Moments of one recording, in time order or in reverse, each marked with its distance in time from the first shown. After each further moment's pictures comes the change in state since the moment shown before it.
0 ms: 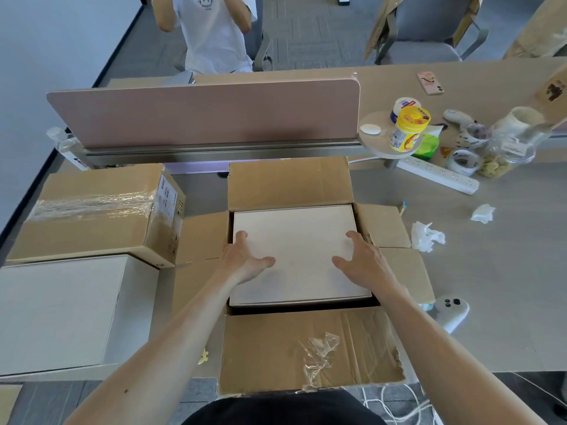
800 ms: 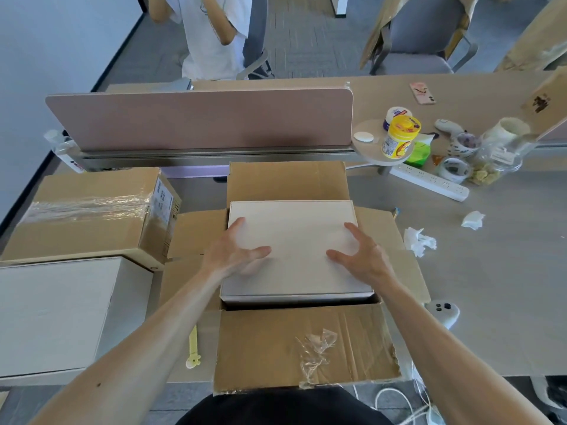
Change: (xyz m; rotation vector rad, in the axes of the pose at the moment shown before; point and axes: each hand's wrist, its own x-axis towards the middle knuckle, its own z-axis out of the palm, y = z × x) left_hand -0.006 0.006 -0.023 -0.030 0.080 0.145; right_hand 0.001 0.008 -0.020 0.188 0.087 -0.026
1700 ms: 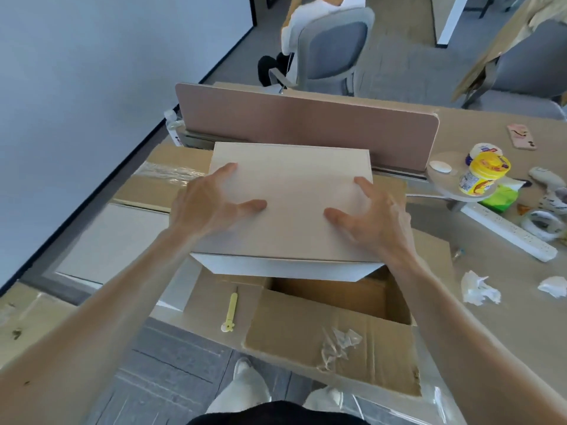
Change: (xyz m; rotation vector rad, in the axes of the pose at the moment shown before) left_hand -0.113 0.000 -0.133 0.245 0.494 -0.077; right_hand -0.066 -0.161 -0.033 -0.084 0.055 -0.422
